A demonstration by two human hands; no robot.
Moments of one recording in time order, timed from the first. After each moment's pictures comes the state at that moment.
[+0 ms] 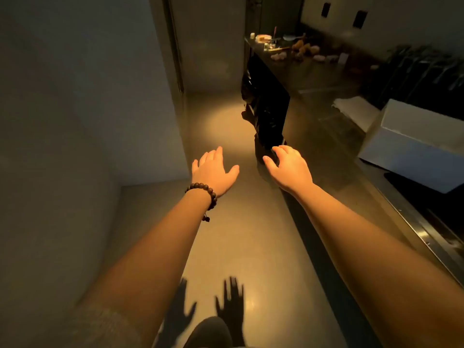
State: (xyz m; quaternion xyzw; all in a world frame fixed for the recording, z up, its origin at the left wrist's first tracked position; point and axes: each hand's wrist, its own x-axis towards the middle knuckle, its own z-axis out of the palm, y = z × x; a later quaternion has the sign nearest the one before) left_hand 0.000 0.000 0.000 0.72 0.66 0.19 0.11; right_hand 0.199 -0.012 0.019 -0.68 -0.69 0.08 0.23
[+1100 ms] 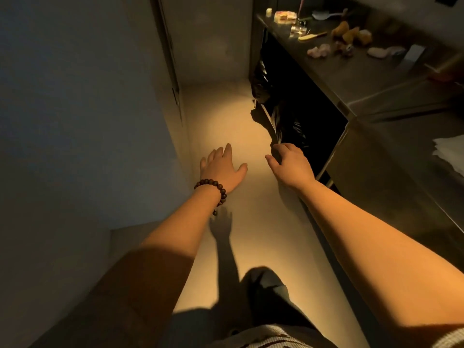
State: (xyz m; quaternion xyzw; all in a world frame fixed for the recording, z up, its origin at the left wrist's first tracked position) left_hand -0.093 0.541 -0.048 0.75 0.64 0.11 0.13; right_hand 0.095 0.533 -0.051 -0.72 -0.67 0.09 0.18
